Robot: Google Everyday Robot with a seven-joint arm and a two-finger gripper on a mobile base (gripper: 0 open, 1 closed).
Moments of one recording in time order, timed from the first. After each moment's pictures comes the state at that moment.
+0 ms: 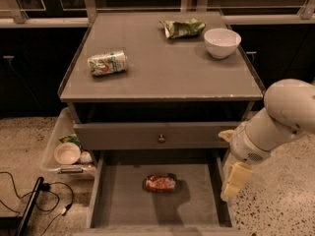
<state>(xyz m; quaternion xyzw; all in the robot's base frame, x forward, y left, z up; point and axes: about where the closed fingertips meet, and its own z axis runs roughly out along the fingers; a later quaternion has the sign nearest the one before) 0.430 -0.197 0.710 -0.60 0.78 0.12 0.14</state>
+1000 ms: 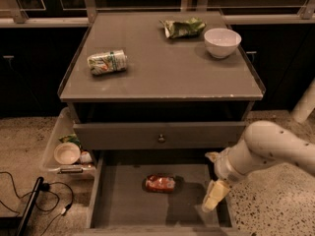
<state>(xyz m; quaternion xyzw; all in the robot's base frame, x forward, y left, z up) 0.446 -0.179 0.586 -0.57 0.78 0.18 0.17</state>
